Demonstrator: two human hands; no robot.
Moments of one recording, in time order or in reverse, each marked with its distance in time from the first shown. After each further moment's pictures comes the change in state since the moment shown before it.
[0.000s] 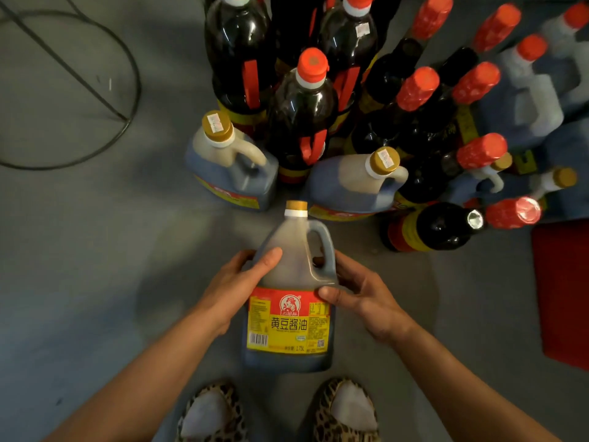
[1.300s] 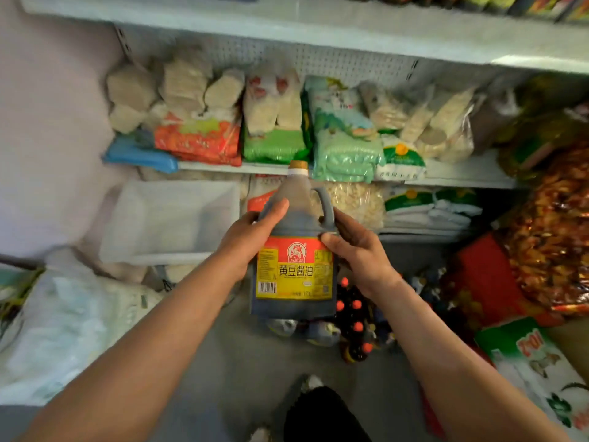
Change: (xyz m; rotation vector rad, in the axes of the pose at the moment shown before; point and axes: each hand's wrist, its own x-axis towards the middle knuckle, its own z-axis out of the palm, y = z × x) left_hand -0.558 0.601 -0.145 -0.004 0.226 0.372; right_hand -0.278 -0.738 0.160 0.129 0.012 -0.433
